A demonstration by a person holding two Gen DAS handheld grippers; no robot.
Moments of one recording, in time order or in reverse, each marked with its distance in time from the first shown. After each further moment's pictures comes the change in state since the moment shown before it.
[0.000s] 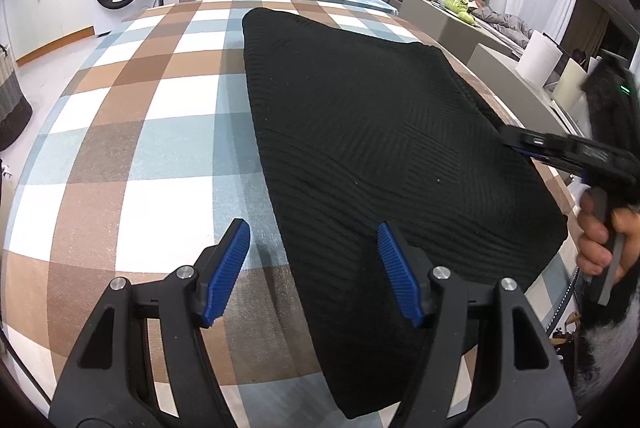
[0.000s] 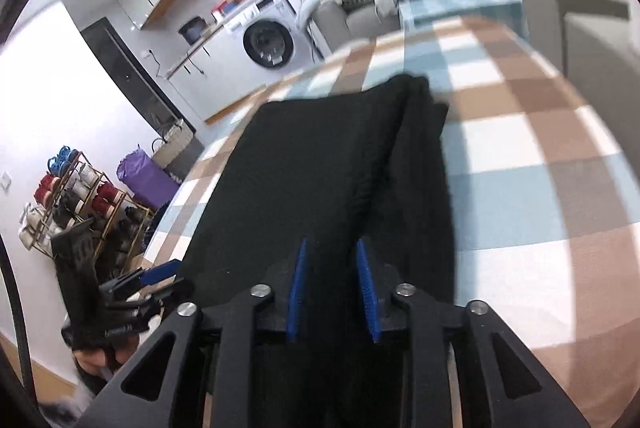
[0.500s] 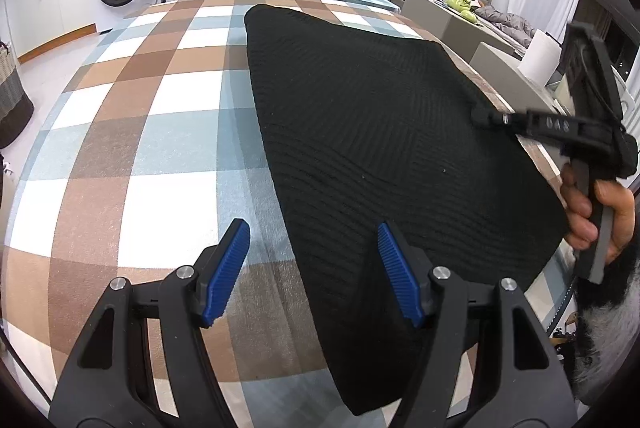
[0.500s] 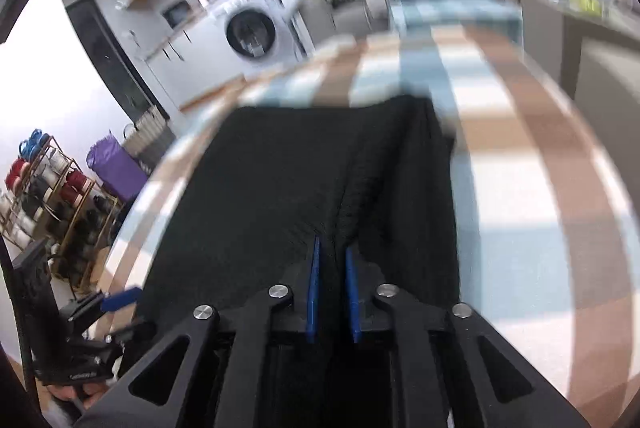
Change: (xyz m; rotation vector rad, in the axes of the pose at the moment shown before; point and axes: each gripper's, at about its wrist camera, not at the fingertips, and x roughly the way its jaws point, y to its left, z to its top) left arm -0.002 0.003 -0.003 -0.007 0.006 0.004; right arm 0.041 0.013 0.027 -0.043 0.038 -0.112
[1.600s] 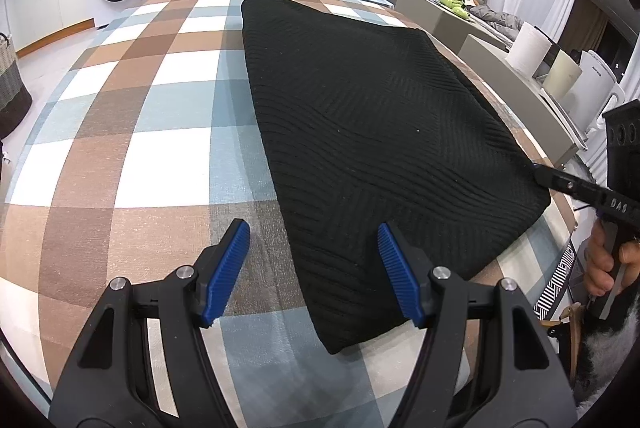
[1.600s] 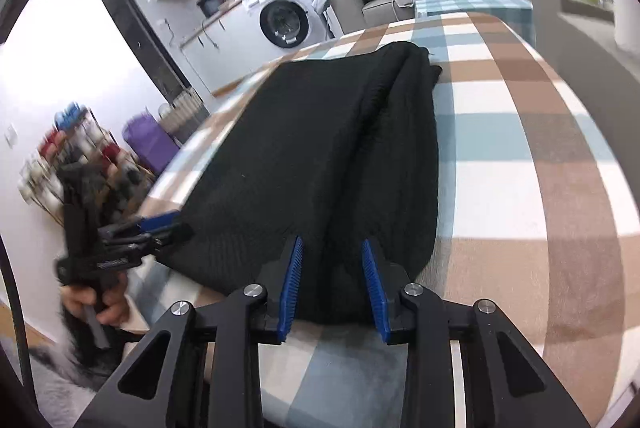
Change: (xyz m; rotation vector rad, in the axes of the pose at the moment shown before) left arm -0.021 -0.012 -0.034 -0.002 0.004 -0.013; right arm -0.083 -0.018 -0.096 -0.048 -0.034 0.125
